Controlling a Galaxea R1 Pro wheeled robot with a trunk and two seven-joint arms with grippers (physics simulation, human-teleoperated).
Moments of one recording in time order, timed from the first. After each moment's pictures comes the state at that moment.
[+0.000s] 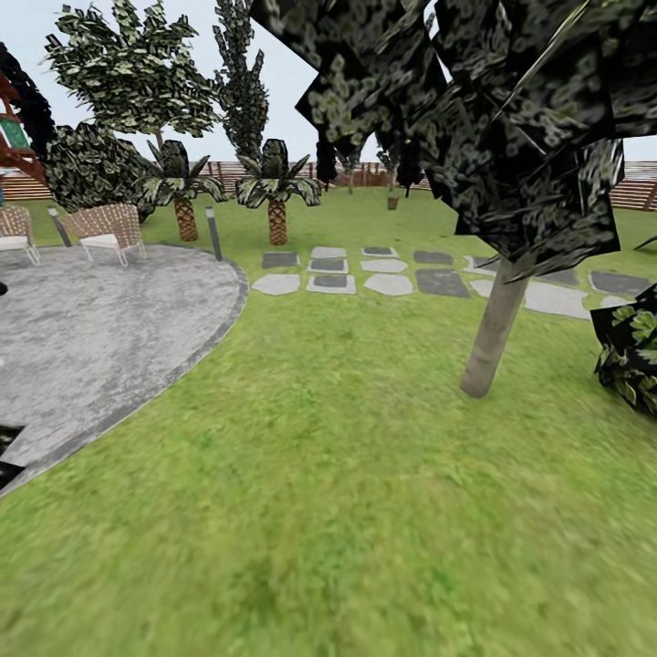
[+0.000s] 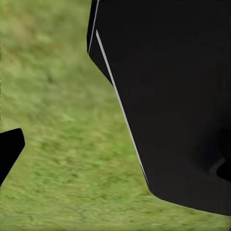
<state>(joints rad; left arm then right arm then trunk) 0.07 0.04 0.05 0.03 0.21 0.05 -0.01 -0.05 0.02 0.05 0.09 0.02 0.01 0.00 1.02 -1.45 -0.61</state>
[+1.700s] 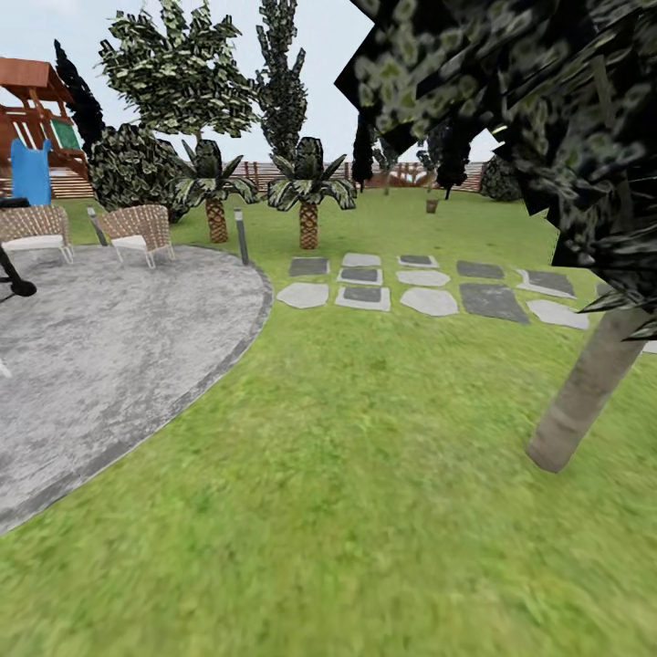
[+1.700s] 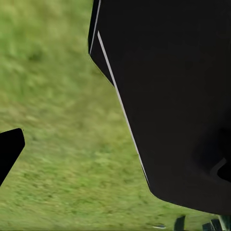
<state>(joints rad) 0.07 0.04 0.05 0.03 0.21 0.05 -0.01 -0.05 0.02 0.05 0.09 0.02 0.01 0.00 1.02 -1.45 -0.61</state>
